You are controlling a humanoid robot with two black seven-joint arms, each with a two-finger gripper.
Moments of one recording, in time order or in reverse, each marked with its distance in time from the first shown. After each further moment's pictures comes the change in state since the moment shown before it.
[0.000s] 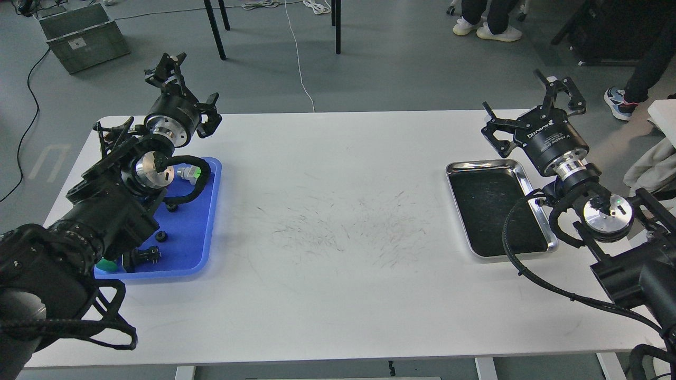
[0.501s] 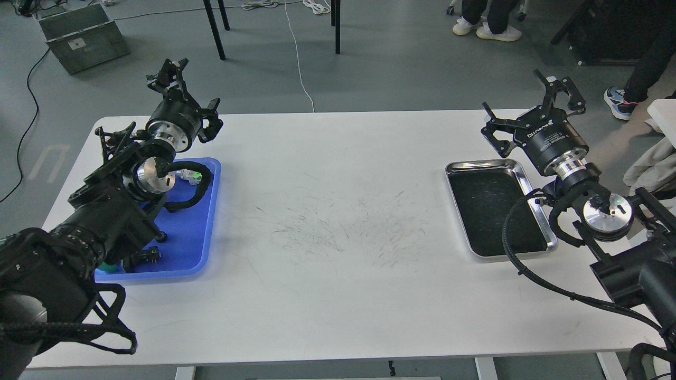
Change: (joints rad) left arm 0.015 -0.001 0.014 0.003 0.004 0.003 -0.010; right arm 0.011 0.000 -0.004 -0.015 -0.003 -0.006 0.000
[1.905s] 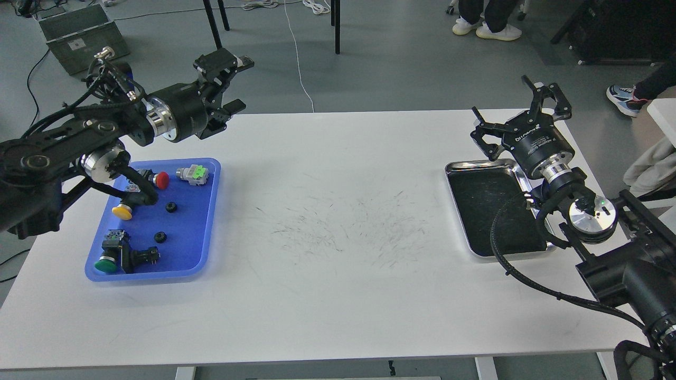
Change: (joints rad) left arm -0.096 0.526 0.439 -0.814 0.530 0.017 0.117; right arm 0.006 0.044 -0.004 -0.037 0.001 0.011 0.000
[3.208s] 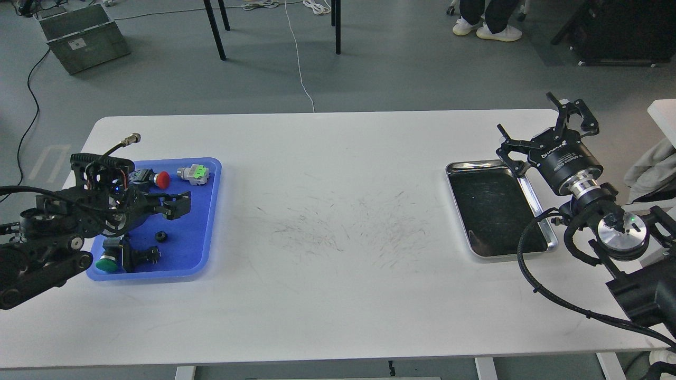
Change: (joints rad) left arm 0.238 0.112 0.082 -0.071 1.073 0.152 0.281; right arm -0.082 -0.092 0.003 0.045 -0.001 -0.005 0.002
